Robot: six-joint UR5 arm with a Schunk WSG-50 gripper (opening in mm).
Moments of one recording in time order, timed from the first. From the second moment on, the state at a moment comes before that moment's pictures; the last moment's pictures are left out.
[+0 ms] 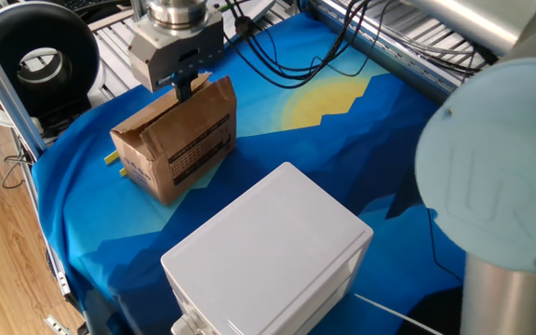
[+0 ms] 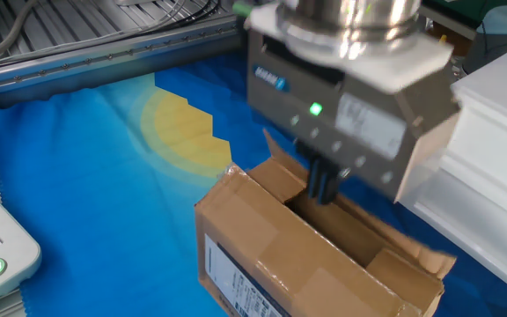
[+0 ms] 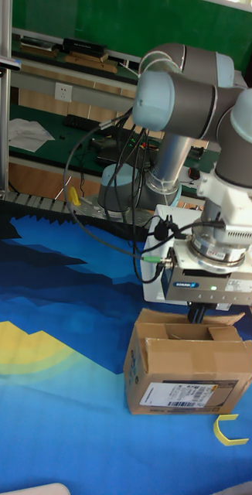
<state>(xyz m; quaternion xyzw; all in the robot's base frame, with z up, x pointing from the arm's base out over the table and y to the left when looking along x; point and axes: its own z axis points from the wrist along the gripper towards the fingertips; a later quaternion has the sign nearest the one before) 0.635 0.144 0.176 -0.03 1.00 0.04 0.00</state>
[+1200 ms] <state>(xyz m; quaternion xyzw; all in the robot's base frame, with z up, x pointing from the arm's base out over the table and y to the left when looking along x) 0.641 0.143 0.163 -0.01 1.00 0.03 0.00</state>
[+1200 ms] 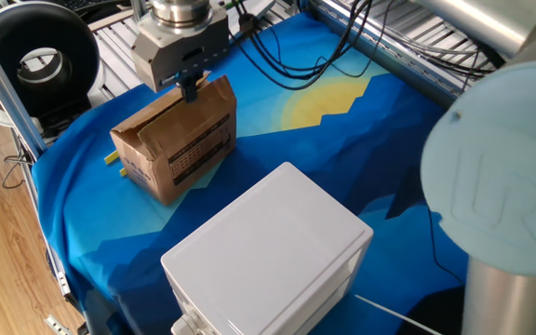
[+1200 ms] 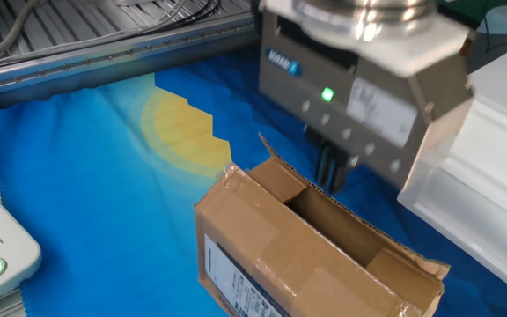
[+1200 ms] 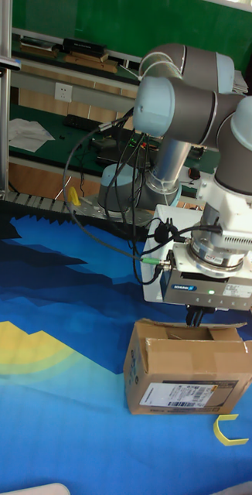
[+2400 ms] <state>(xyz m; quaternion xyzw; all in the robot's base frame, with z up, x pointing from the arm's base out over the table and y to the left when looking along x) 0.671 0.138 0.118 0.01 1.00 0.03 0.02</state>
